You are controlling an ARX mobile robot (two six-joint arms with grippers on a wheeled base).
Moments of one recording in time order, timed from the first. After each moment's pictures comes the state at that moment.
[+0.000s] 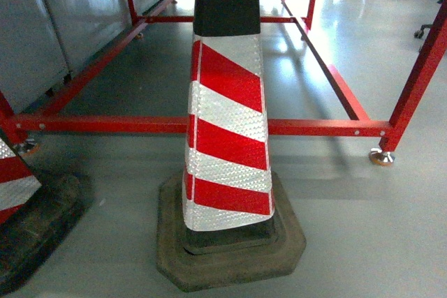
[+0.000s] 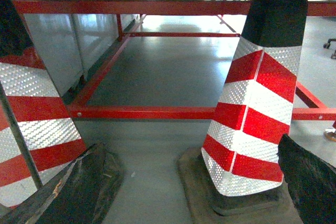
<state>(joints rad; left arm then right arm) 0.00 0.01 0.01 0.00 0.00 -0.01 0.00 0.01 0.01 -0.01 0.00 0.00</state>
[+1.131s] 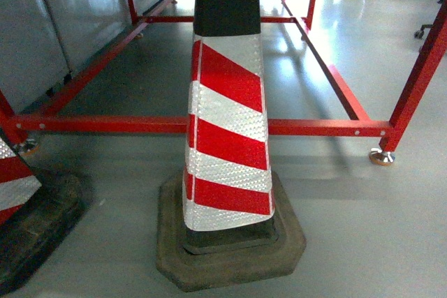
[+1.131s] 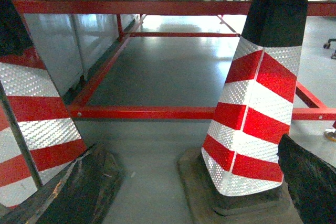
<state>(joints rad) 0.00 0.01 0.01 0.00 0.00 -0.01 0.00 0.01 0.01 -0.01 0.00 0.00</state>
